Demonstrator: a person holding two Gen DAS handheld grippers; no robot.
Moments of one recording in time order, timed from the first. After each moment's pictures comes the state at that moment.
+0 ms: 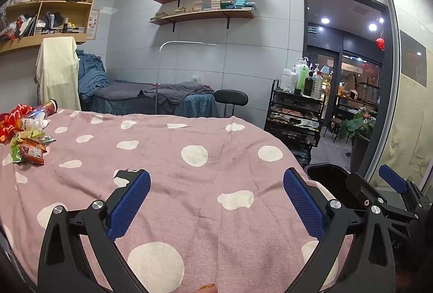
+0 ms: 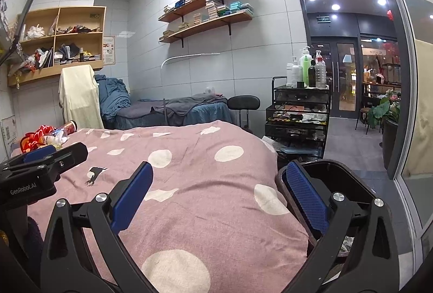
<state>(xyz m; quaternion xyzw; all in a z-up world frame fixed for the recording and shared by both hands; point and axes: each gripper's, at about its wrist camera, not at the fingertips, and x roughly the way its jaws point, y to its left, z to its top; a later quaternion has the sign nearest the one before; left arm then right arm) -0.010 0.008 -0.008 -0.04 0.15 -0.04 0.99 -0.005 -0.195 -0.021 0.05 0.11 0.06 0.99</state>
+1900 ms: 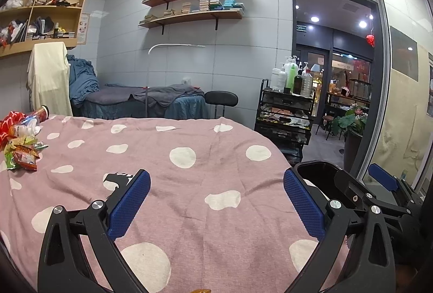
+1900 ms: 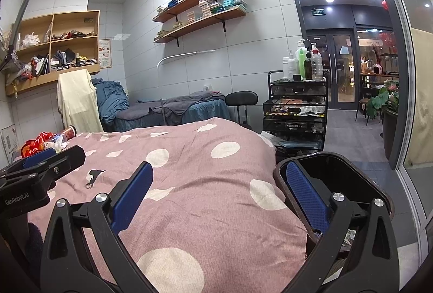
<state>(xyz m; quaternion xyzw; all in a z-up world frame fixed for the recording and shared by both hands) -0.010 -0.003 -0.005 -0.03 0.15 -0.07 0.99 -0.002 -0.208 -0.024 0.07 0.12 0.06 0.99</state>
